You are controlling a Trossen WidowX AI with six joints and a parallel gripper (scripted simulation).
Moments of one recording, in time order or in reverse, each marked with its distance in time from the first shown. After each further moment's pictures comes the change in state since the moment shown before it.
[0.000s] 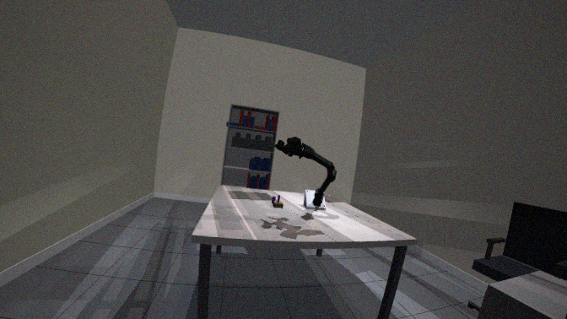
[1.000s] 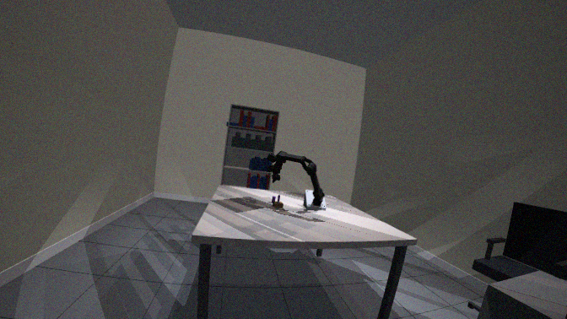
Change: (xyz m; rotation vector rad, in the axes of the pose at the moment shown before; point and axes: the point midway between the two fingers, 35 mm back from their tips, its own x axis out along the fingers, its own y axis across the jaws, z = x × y) arm 0.109 -0.202 -0.211 -1.079 1.305 0.213
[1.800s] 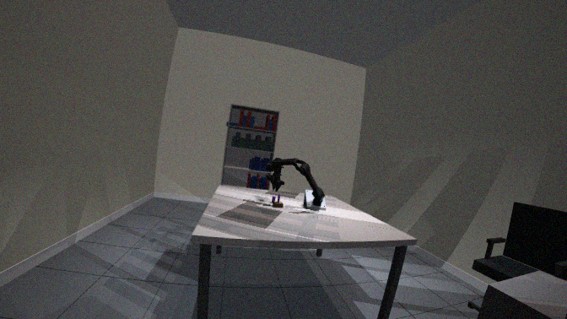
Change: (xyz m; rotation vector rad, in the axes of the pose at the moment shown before) arm 0.076 0.020 -0.034 -0.321 0.047 0.445
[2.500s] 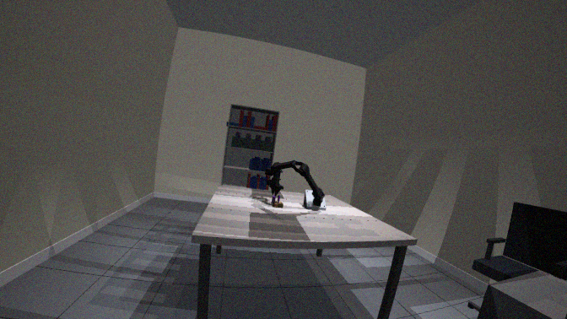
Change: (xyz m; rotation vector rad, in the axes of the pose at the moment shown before) arm 0.037 0.001 0.003 -0.002 0.002 0.006
